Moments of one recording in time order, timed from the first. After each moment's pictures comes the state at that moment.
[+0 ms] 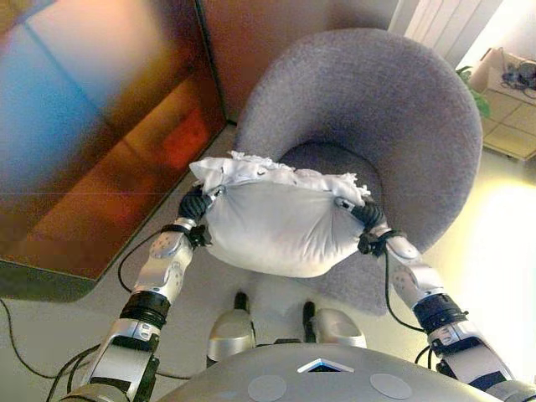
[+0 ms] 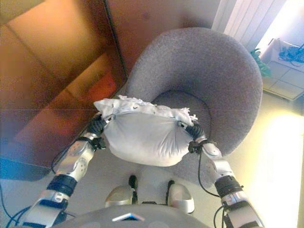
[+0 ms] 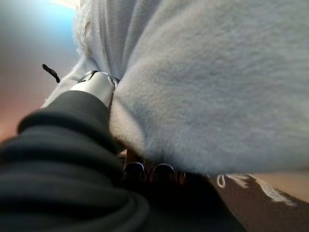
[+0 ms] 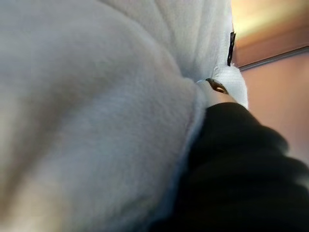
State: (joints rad) left arm -0.14 0.37 -0.21 0.43 -0.55 -0.11 -0.08; right arm -0.11 -0.41 0.28 0.36 0.62 0.02 0.03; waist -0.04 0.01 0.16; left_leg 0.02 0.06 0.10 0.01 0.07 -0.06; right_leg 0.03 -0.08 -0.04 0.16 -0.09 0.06
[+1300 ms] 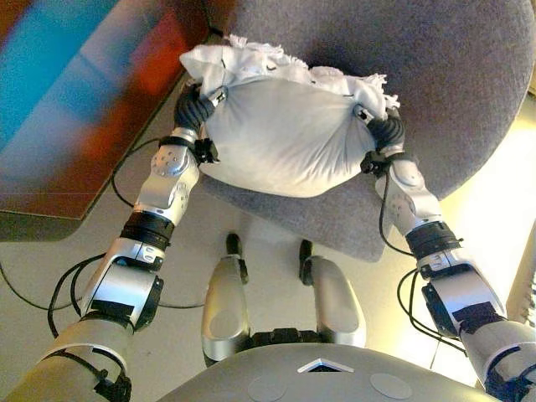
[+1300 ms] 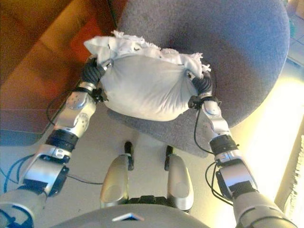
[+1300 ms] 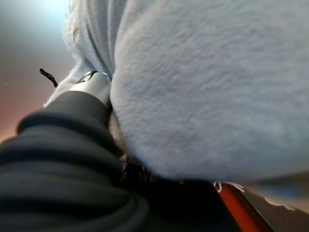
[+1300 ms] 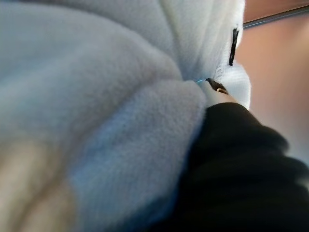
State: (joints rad) left arm -0.65 0.42 -0.28 0.49 -0.55 -0.12 0.13; right arm -0.58 -0.41 0.25 0.51 0.66 -0.08 -0.18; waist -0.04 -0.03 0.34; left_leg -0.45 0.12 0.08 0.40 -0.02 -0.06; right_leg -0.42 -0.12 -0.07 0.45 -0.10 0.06
